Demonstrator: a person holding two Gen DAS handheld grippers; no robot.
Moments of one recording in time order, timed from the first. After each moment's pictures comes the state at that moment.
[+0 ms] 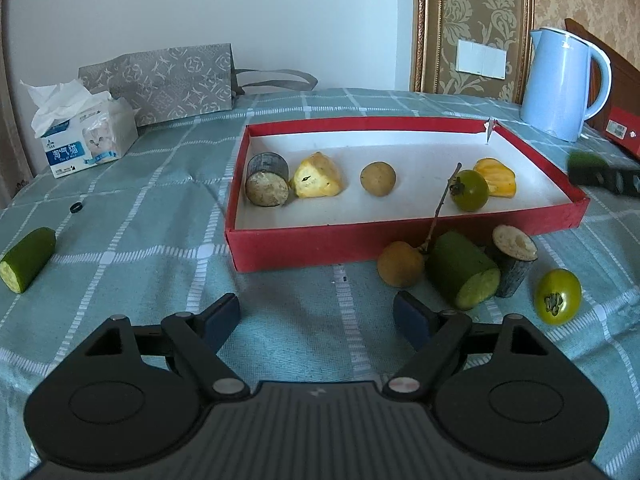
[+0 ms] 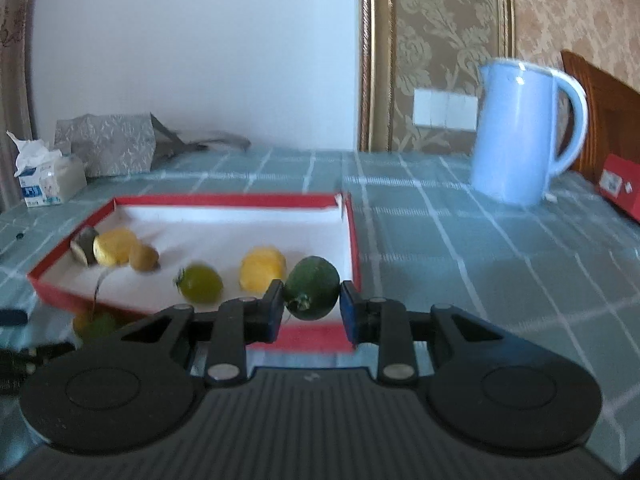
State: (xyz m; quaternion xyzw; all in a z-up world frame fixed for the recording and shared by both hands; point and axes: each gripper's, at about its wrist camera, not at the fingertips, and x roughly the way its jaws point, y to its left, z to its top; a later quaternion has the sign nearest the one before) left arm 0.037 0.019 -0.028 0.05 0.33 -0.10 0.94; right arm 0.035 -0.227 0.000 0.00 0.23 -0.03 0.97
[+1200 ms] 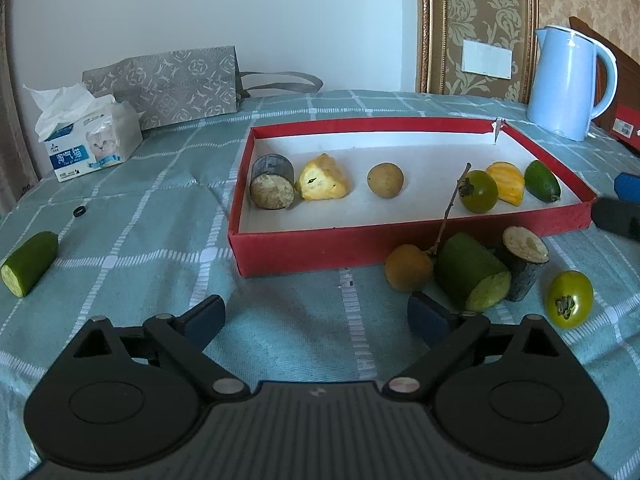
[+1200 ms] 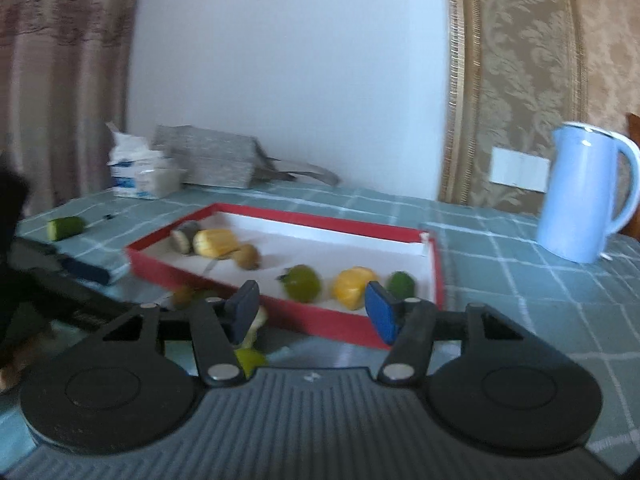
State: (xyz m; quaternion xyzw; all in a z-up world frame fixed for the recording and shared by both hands) left arm 0.041 0.016 -0.030 0.05 0.32 -0.09 0.94; right arm -0.023 -0.197 -0.011 -0.05 0.16 0.10 0.98
